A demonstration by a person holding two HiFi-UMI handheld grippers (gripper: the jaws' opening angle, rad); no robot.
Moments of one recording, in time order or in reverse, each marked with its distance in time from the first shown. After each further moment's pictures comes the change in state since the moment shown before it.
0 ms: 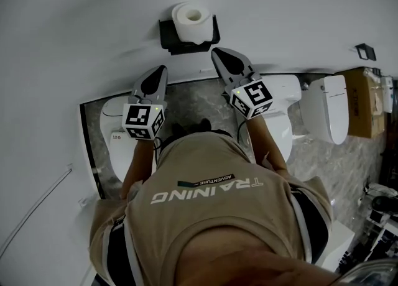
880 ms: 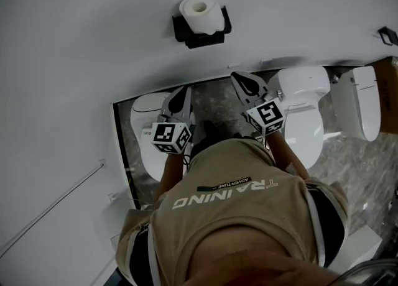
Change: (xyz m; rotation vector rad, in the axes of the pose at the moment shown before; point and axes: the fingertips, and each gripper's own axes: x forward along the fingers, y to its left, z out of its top) left arm -0.052 -0.050 -0.051 -0.075 0.000 0.023; right arm -0.067 0.046 -0.078 0.019 0.078 0.002
